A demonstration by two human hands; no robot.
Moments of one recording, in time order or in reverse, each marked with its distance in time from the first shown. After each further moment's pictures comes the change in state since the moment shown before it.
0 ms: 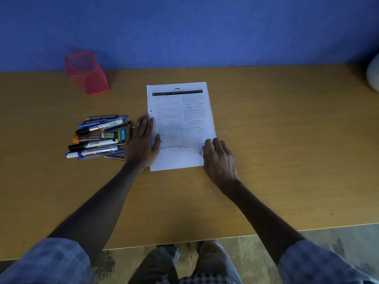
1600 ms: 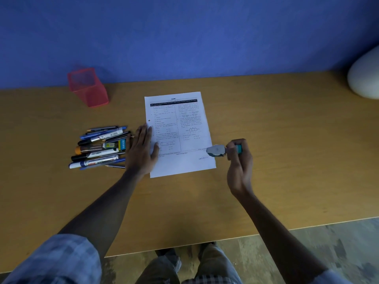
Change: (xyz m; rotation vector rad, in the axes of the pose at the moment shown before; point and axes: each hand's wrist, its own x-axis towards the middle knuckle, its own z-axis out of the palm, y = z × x) left_hand -0.002 0.005 -0.009 -0.028 -0.032 0.003; right_hand -0.008 -0.003 -0.070 1.040 0.243 0.485
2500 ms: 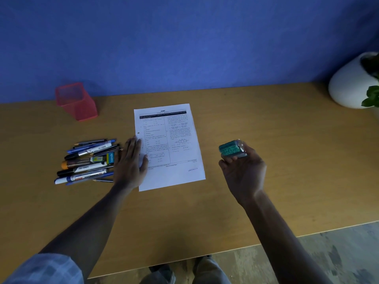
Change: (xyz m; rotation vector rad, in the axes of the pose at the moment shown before) left_hand 0.000 0.000 -0.002 0.001 0.000 -0.005; right_hand 0.023 -0.046 -0.028 0.912 -0.059 0.501
